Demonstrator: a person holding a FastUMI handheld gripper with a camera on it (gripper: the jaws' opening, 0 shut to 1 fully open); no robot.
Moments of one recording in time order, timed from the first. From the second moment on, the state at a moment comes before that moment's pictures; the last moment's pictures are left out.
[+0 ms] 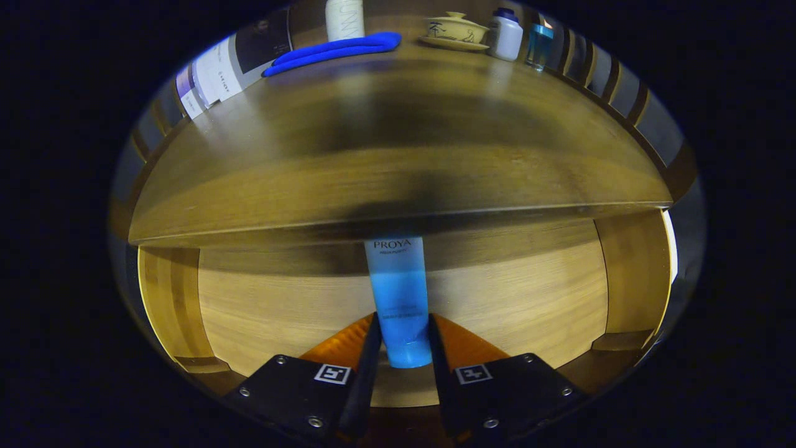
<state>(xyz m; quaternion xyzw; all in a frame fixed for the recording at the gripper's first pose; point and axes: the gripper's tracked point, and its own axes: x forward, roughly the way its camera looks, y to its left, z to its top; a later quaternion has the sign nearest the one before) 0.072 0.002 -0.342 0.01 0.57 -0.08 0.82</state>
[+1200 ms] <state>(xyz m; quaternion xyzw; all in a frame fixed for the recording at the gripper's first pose) 0.013 0.024 -0.270 -0.09 0.53 -0.08 0.84</state>
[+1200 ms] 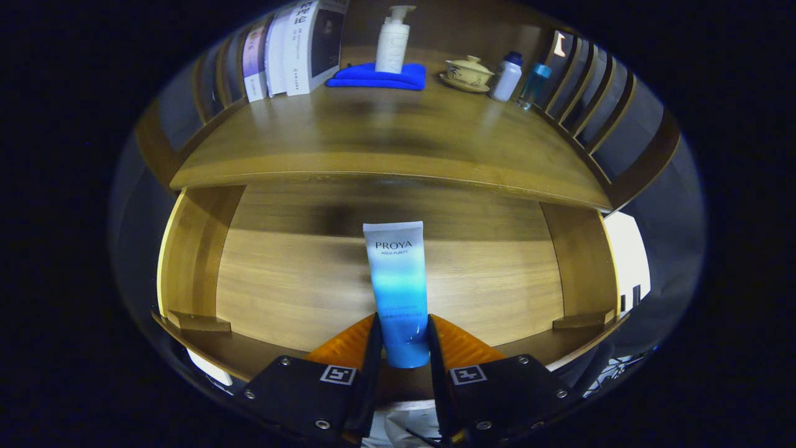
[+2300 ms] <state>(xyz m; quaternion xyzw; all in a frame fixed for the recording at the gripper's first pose) 0.167 0.012 -0.189 -0.09 0.39 -0.07 0.91</state>
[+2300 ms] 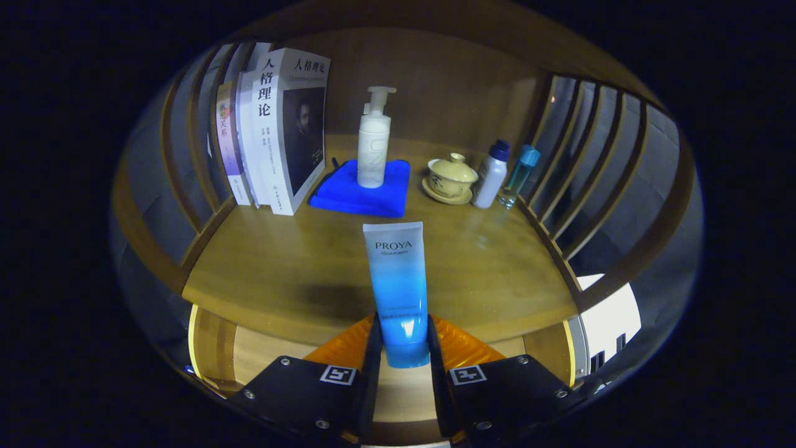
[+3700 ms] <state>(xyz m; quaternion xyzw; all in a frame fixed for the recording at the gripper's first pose) 0.168 0.009 -0.139 0.03 0.23 0.01 0.97</state>
